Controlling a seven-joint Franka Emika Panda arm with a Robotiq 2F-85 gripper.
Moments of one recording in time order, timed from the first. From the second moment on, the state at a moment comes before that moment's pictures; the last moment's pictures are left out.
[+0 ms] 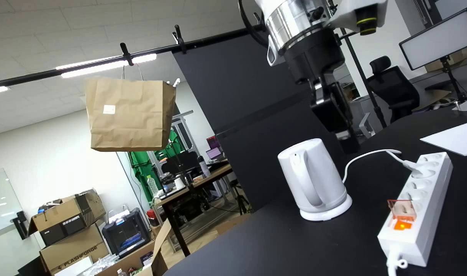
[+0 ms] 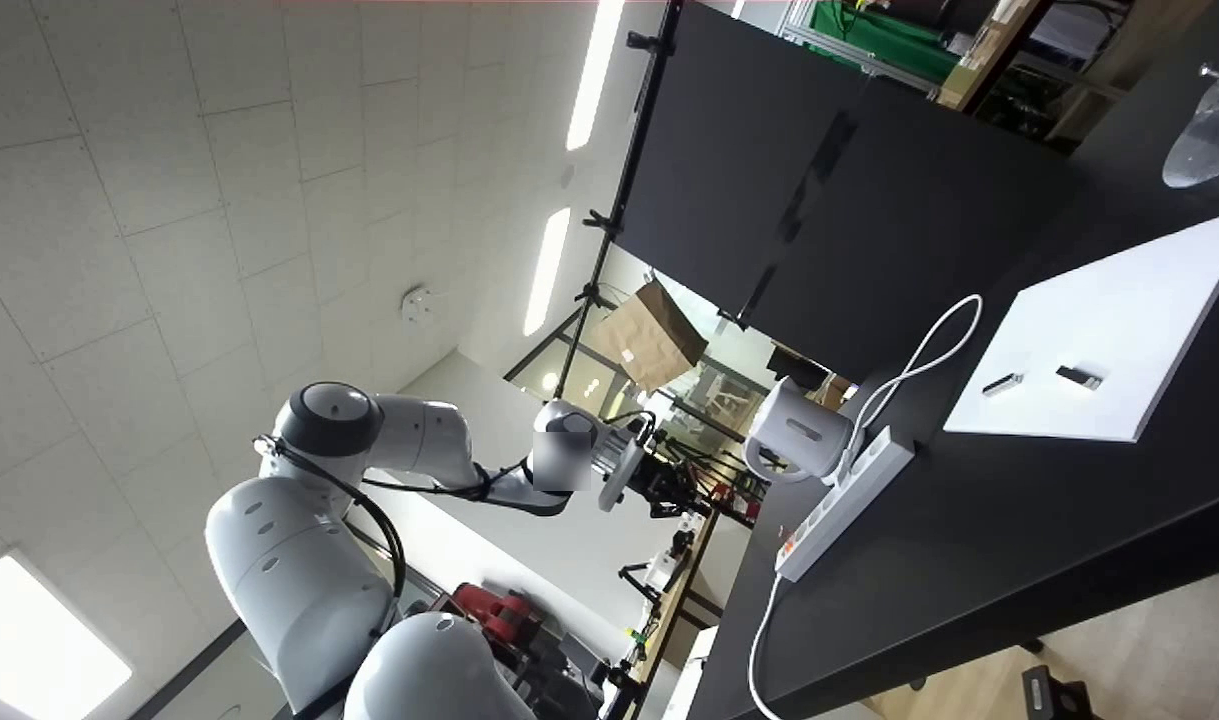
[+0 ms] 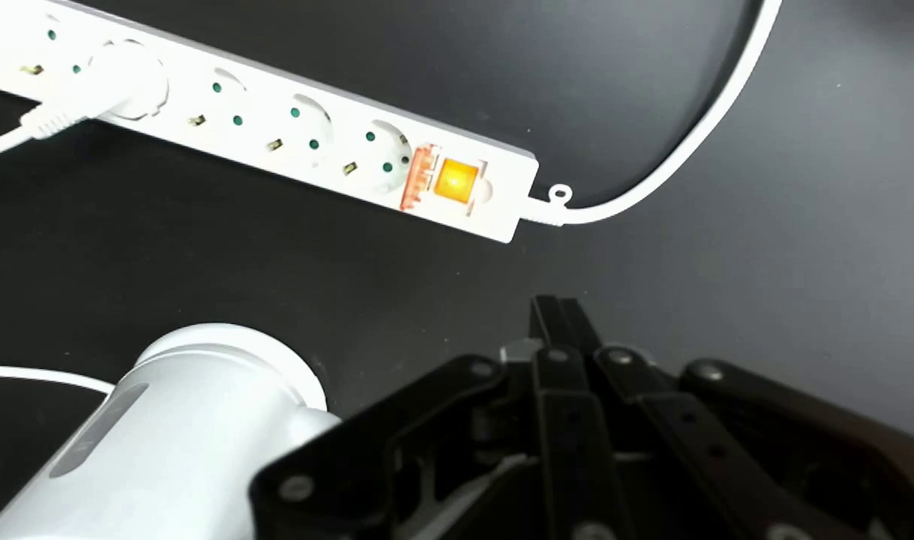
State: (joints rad) arm 0.22 0.25 0.21 -2.06 -0.04 2.35 -0.09
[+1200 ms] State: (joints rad) arm 0.22 0.26 0.21 -2.19 -0.04 2.49 -0.12
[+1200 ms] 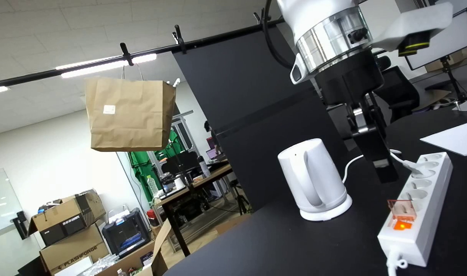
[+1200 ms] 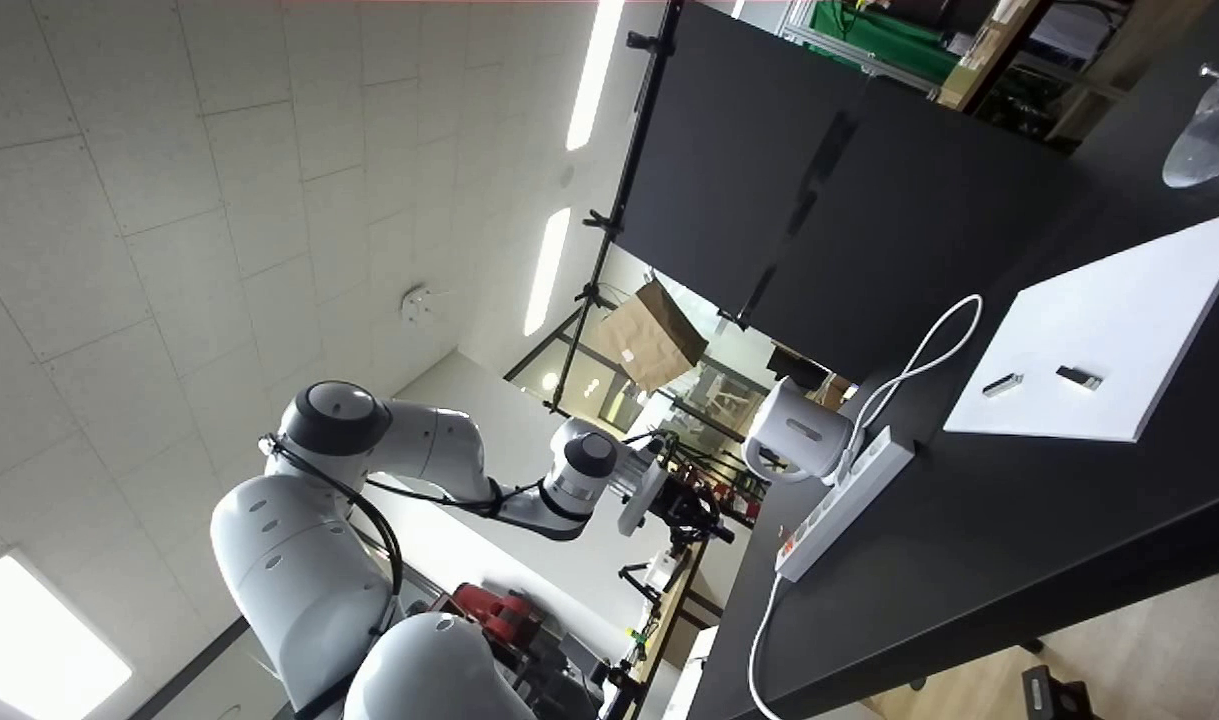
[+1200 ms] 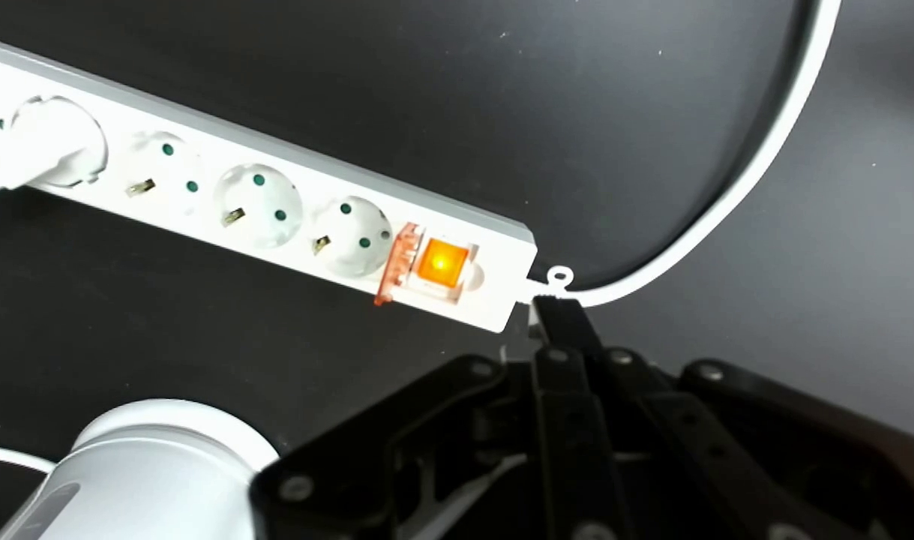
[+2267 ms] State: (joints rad) arm 0.26 0.38 0.13 -2.26 -0.20 2.76 -0.05
